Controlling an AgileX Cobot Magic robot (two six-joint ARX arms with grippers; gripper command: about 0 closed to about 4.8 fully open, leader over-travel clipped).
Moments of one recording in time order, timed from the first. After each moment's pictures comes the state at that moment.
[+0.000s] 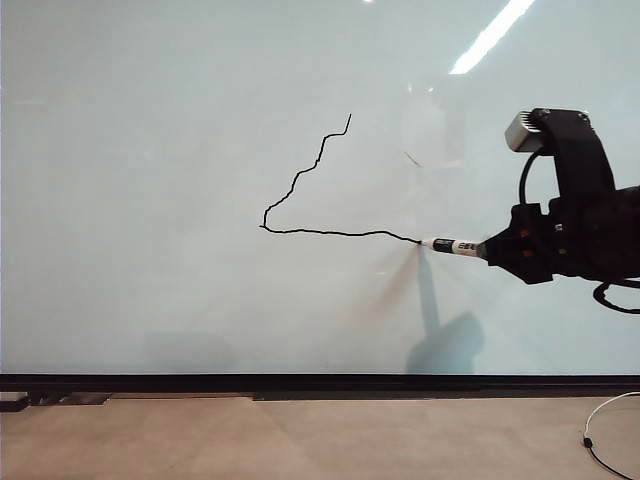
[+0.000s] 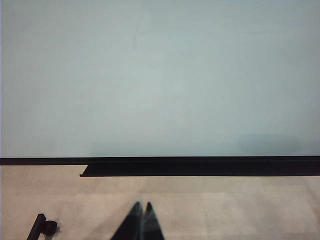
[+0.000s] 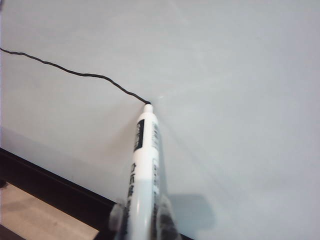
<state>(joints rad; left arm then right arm) 0.04 0.00 0.00 -0.13 0.00 0.05 0.28 1.79 0.35 1.38 -0.16 -0.09</state>
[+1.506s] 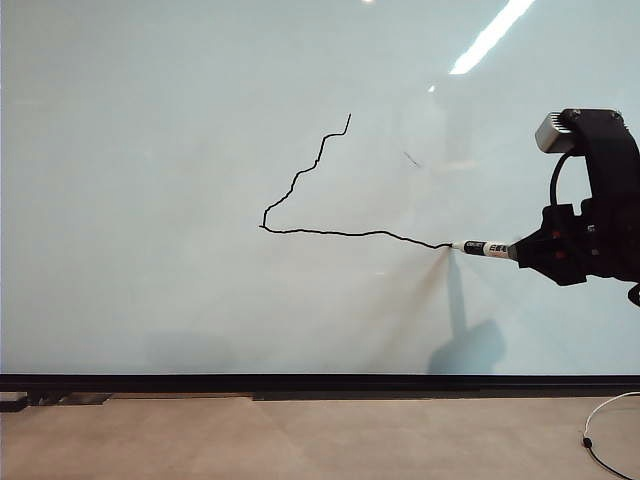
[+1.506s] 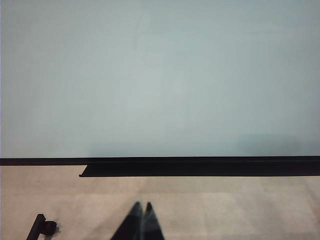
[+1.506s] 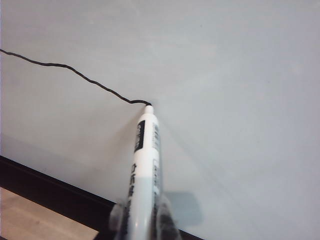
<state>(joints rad) 0.04 0.00 0.00 -0.13 0.00 0.05 0.22 1.76 0.30 1.38 -0.15 -0.11</state>
